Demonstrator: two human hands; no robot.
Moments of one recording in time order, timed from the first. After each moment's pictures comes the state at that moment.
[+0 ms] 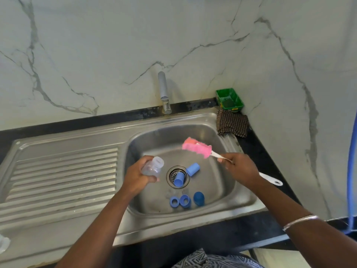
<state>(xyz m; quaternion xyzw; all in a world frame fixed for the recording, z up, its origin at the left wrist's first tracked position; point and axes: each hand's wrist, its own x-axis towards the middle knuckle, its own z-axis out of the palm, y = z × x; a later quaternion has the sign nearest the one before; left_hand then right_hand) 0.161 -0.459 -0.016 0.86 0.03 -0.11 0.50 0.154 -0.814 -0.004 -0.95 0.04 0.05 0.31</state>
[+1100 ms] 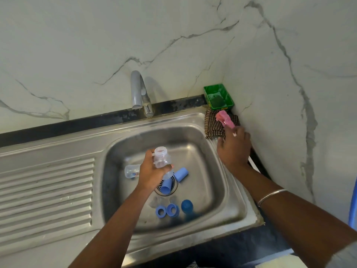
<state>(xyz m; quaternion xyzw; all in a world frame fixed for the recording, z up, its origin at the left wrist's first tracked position) 0.218 -0.568 -0.038 0.80 0.12 -0.08 0.58 0.243 -0.838 -0.021 -0.97 0.15 -0.16 0.09</state>
